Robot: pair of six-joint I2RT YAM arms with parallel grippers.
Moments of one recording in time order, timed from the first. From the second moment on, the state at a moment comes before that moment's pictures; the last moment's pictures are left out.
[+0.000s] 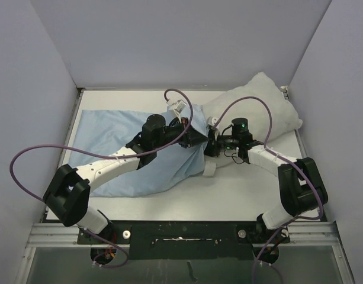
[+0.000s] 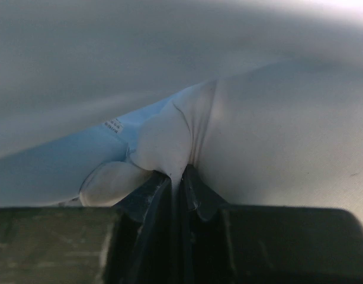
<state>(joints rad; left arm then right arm) -0.76 1.51 1.02 0.36 0.45 -0.81 0.32 1.55 0.81 0.19 -0.99 -0.33</state>
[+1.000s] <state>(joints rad) -0.84 1.50 1.03 0.32 -0.01 -0.57 0.26 1.58 0.98 -0.19 -1.10 -0.50</state>
